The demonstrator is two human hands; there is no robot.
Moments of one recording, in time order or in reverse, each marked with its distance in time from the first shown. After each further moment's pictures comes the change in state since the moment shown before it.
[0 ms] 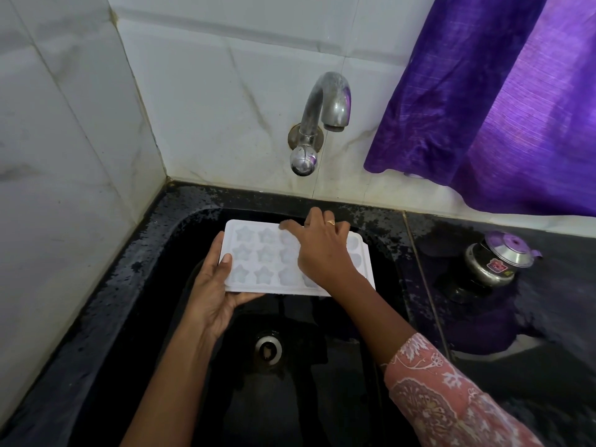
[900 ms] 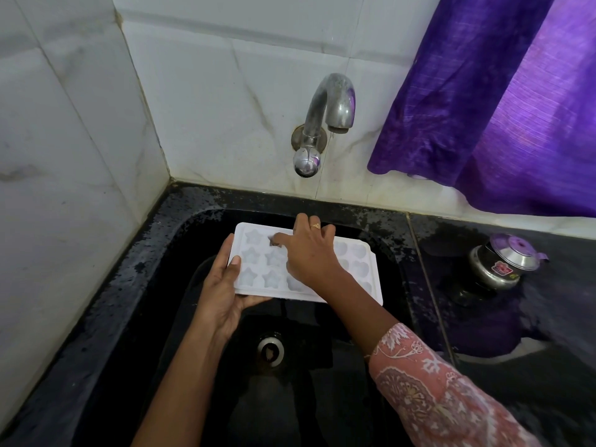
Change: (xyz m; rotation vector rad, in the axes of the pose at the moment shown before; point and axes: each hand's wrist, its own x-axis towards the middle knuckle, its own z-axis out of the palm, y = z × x) left_hand -0.001 -0.004 0.008 0.027 0.039 0.016; right_hand 0.011 -0.016 0.011 -0.084 -0.103 -0.045
